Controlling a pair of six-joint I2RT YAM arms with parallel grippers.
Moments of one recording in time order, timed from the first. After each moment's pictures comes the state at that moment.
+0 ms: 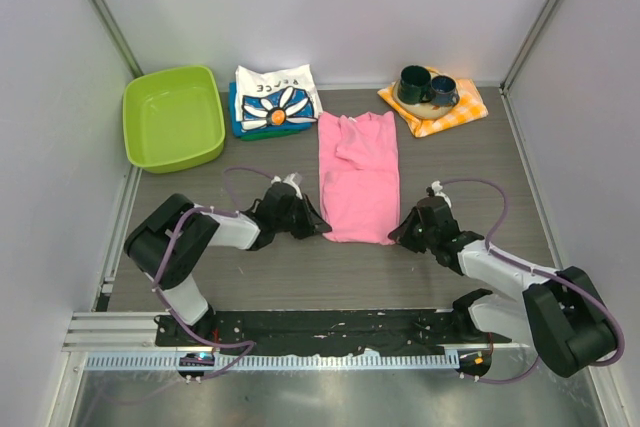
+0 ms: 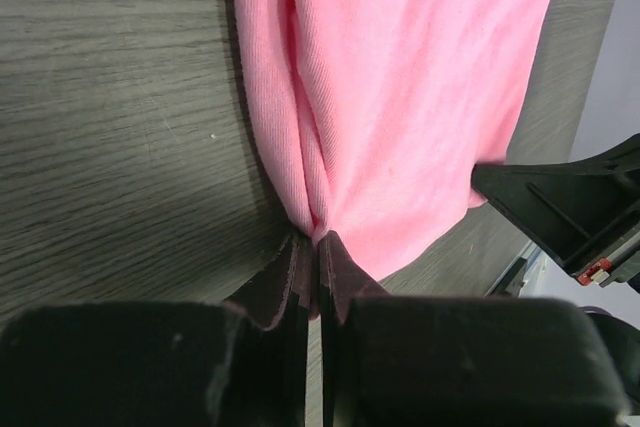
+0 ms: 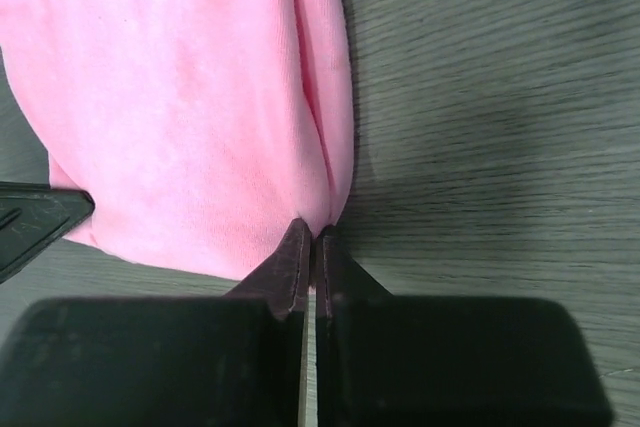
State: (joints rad) left arm -0.67 1.70 0.61 0.41 0.26 -0.98; right arm 0.42 1.12 0.32 0.00 -0.03 0.84
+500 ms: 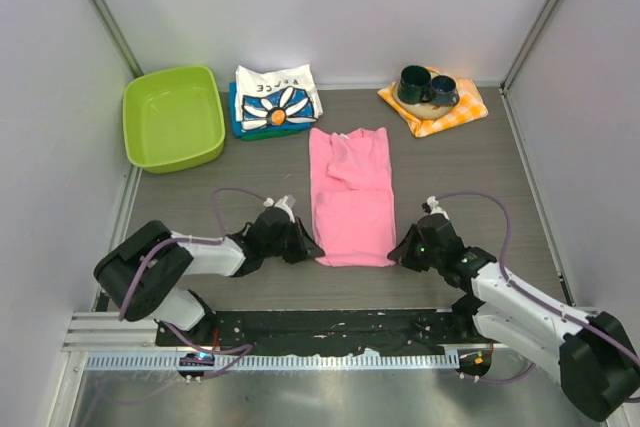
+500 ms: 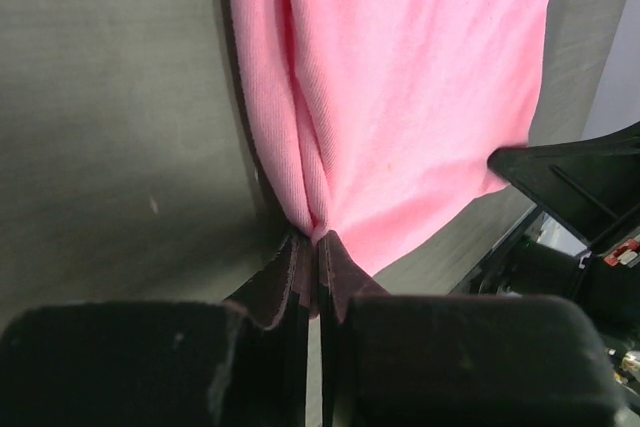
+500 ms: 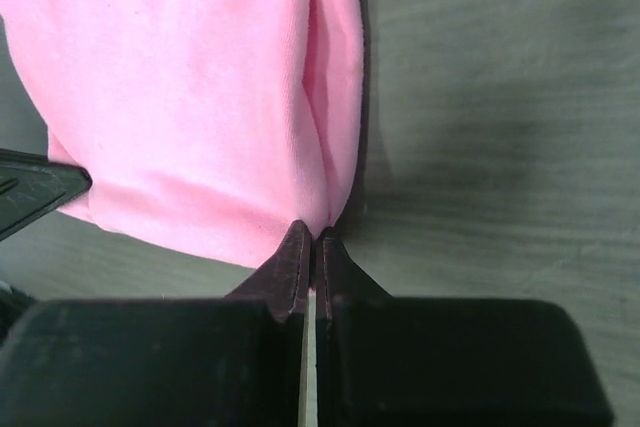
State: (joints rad) left arm -0.75 1.52 0.42 0.41 0.21 -1.04; right arm 0.52 0.89 0.27 -0.20 -0.05 0.84
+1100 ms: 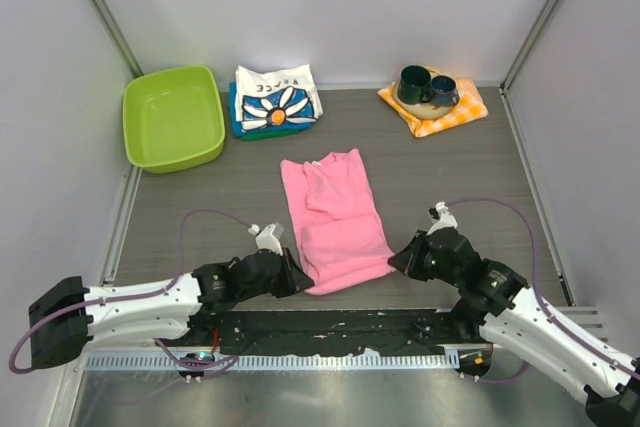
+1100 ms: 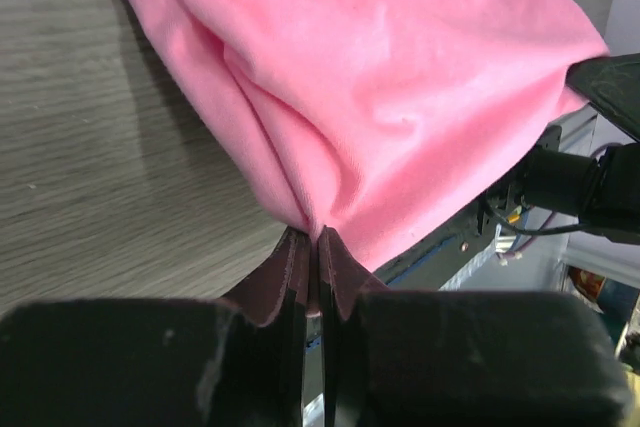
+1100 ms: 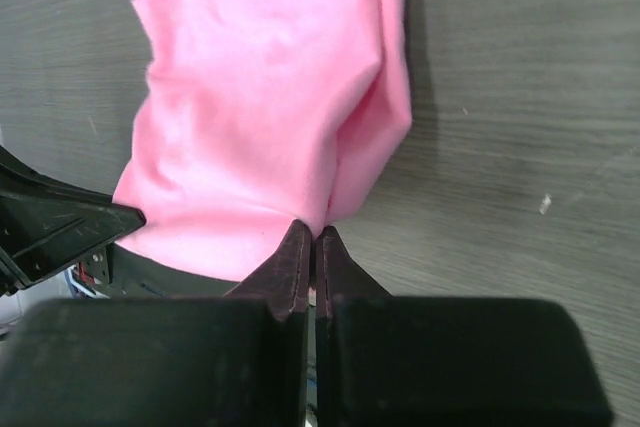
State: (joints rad) left arm -1.16 0.90 0.26 -0.01 -0.14 -1.23; right arm 0.75 0.43 0.33 -0.59 0.04 0.95
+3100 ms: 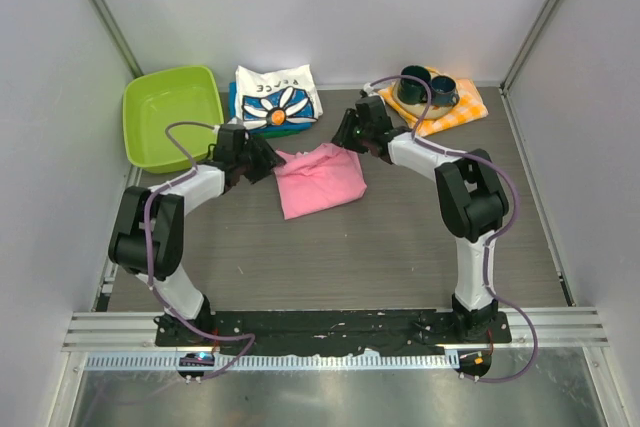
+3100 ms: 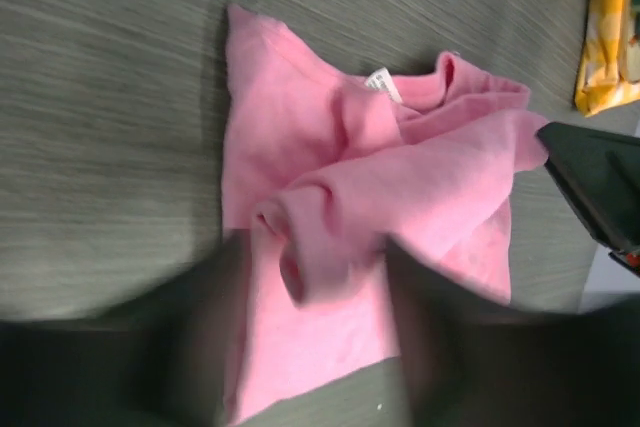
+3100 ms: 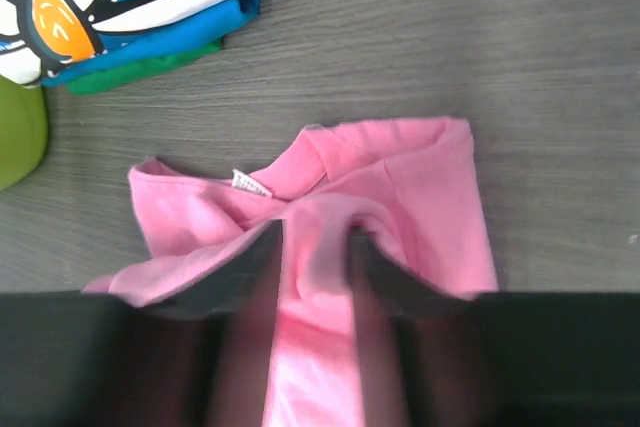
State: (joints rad) left arm -0.25 1.67 0.97 0.01 0.18 -0.82; right arm 0.45 2.01 1.43 -0.06 -0.04 0.64
